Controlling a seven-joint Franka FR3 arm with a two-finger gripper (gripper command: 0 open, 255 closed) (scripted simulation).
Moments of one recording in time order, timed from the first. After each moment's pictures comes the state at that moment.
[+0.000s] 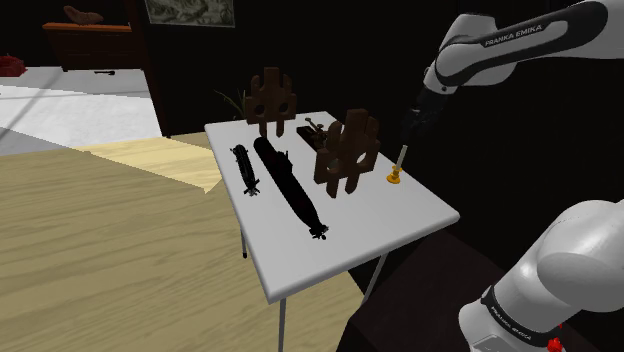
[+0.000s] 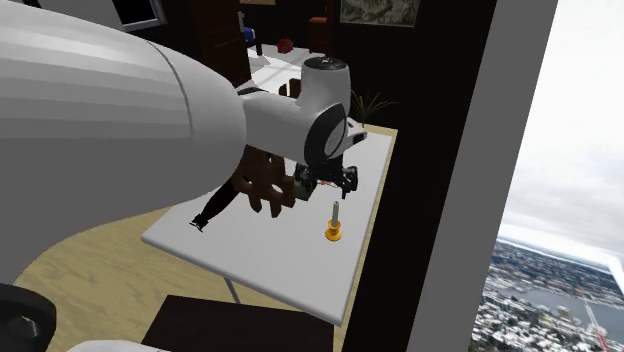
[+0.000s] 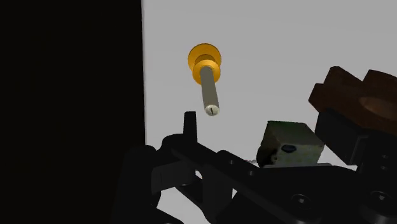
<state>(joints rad) -0.07 -0.34 -0.35 -2.39 -0.10 2.21 -0.22</state>
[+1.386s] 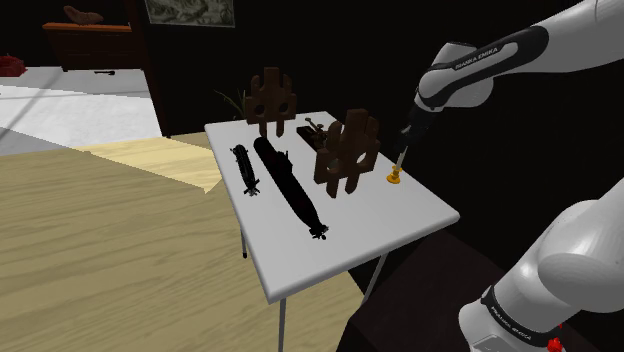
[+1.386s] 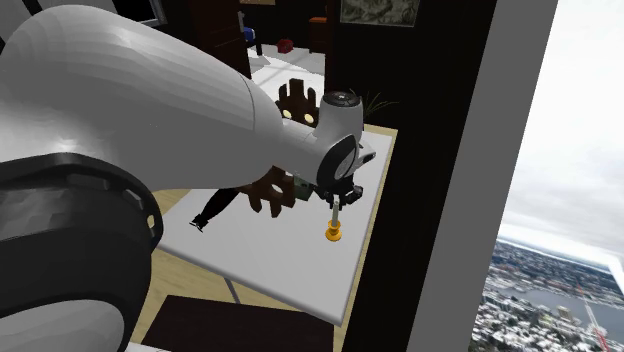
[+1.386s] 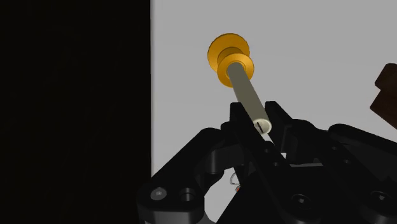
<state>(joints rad) -0.06 -0.16 -0.42 -2.39 -0.03 2.40 -0.32</state>
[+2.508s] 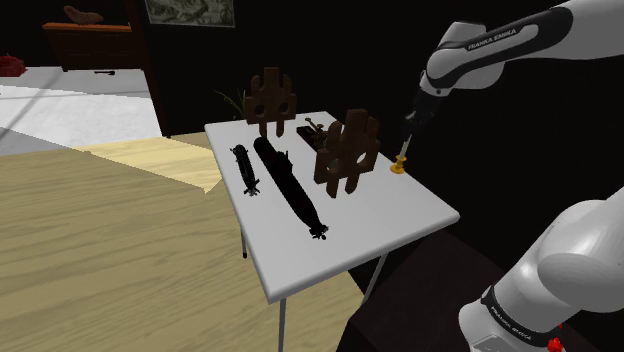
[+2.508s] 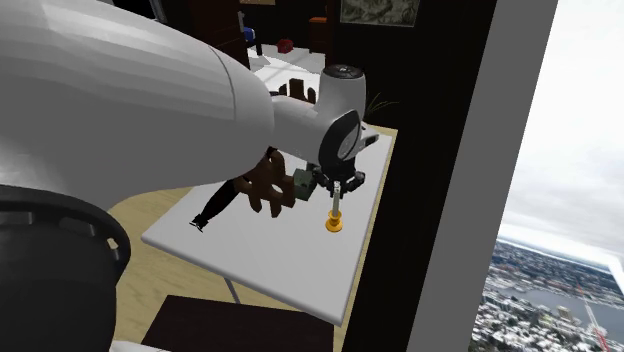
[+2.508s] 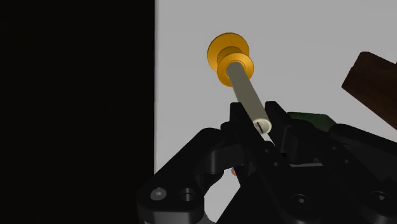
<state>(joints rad) -0.07 -0.22 -0.40 -2.33 -0.05 2.27 -0.29</state>
